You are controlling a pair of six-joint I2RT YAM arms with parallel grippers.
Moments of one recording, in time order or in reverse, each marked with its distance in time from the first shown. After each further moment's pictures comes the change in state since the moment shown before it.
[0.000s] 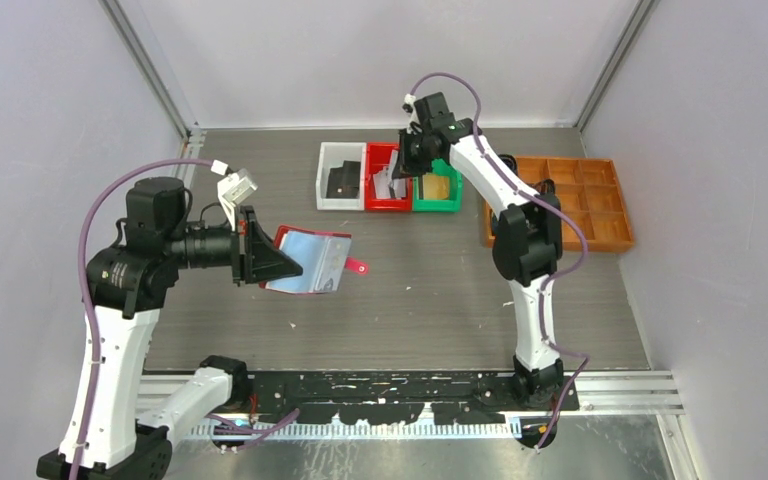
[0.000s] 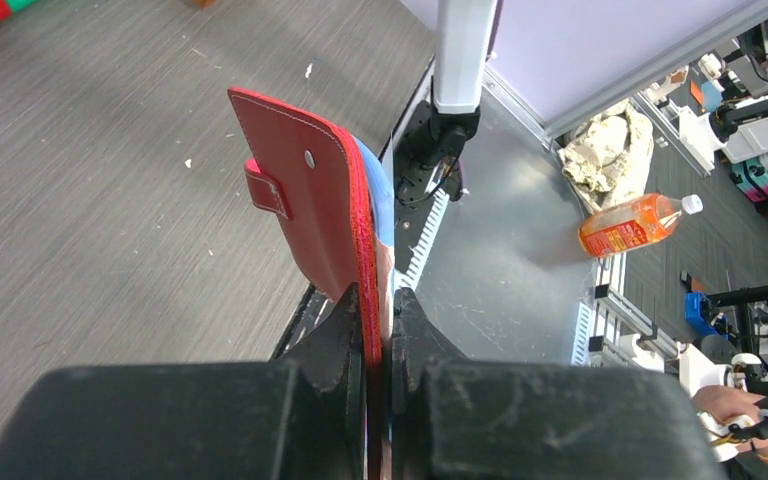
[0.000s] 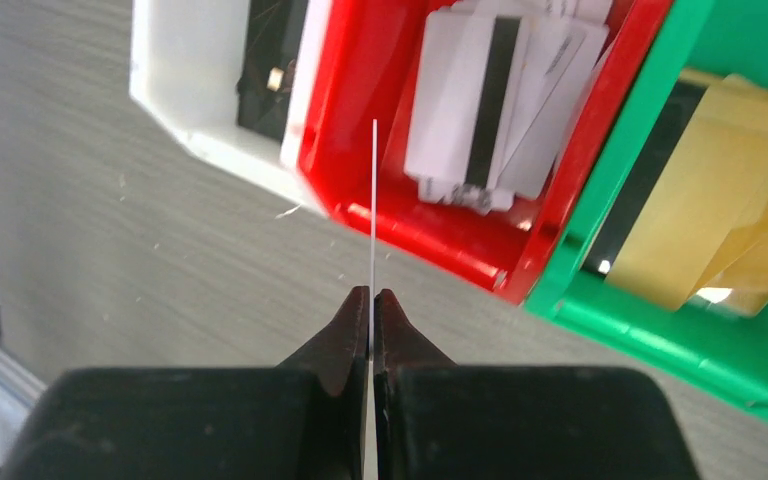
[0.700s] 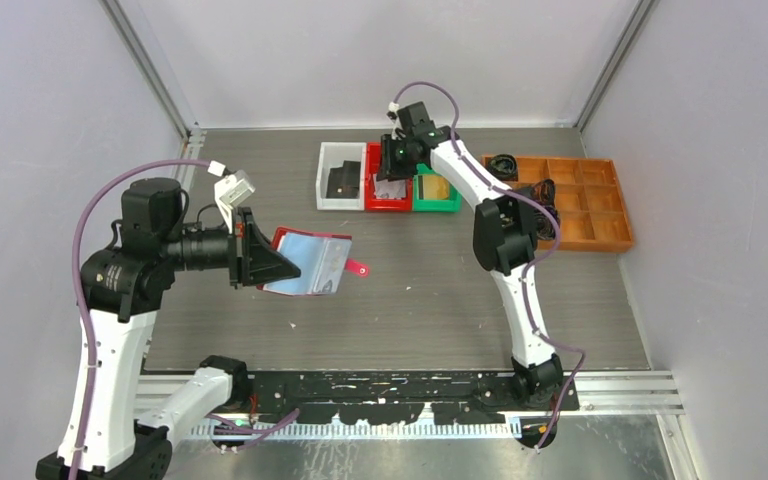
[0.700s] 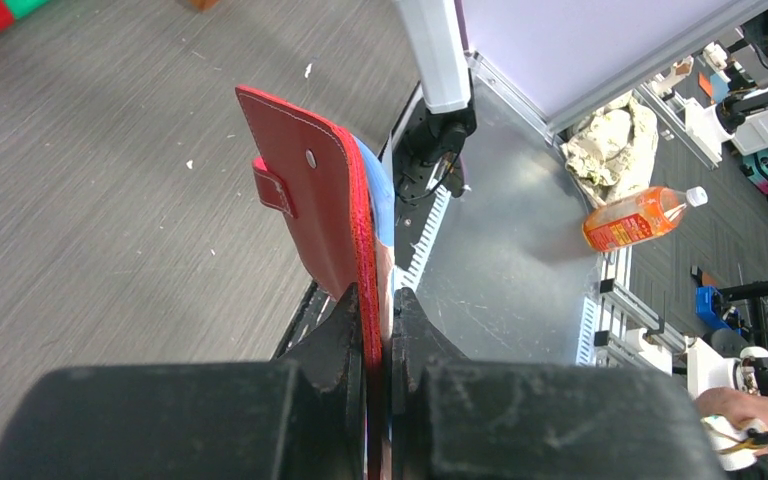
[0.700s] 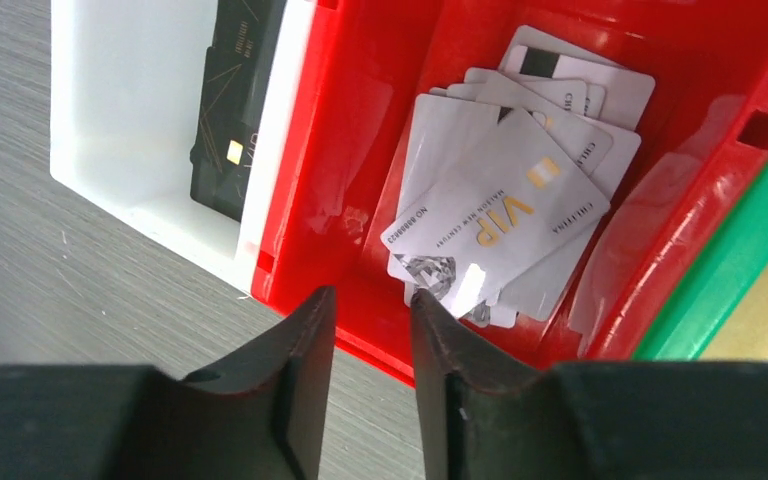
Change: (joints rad) left arm 0.000 -0.001 0.030 -0.036 0.001 0.029; right arm 0.021 0.261 0.208 0.044 0.035 -0.029
